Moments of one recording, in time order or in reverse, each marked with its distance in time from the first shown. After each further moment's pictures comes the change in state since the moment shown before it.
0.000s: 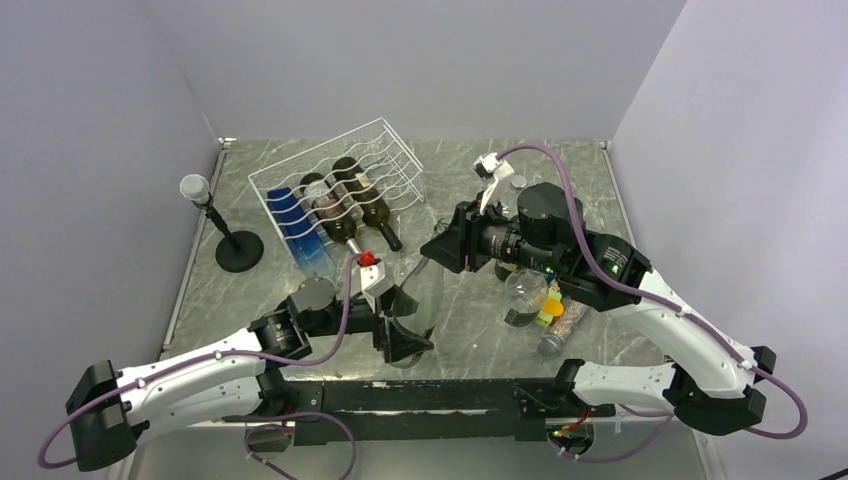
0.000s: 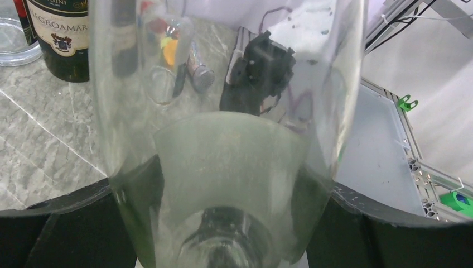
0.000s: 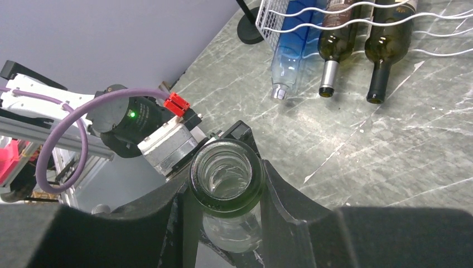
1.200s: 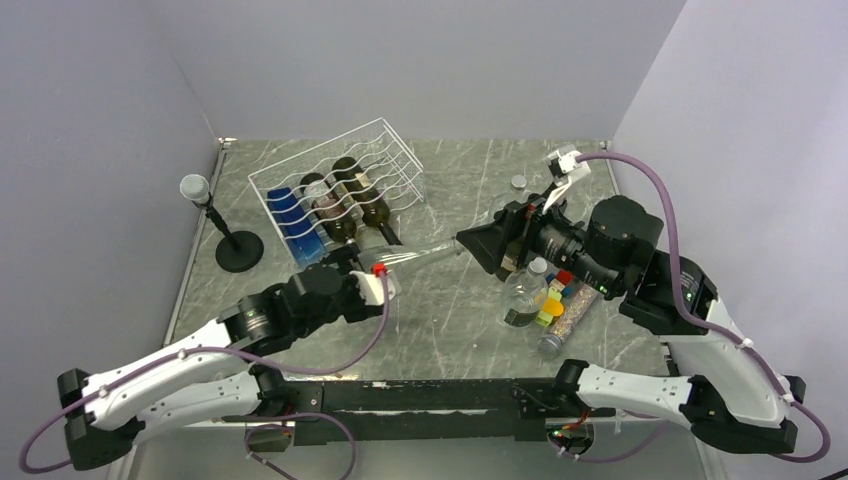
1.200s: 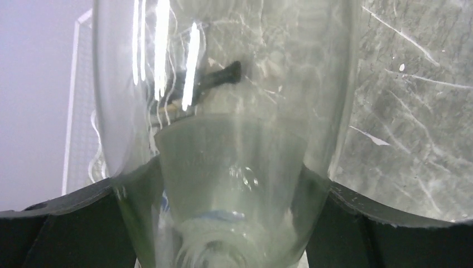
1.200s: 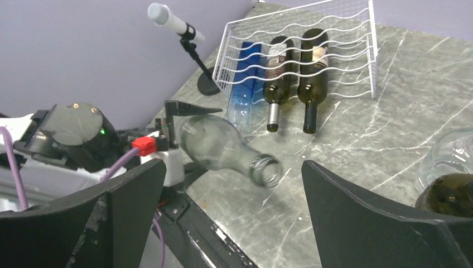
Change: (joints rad) left arm -0.029 0.015 0.342 -0.770 -0.790 0.845; right arm 0.000 -0.166 0.027 -0.060 0.252 -0.081
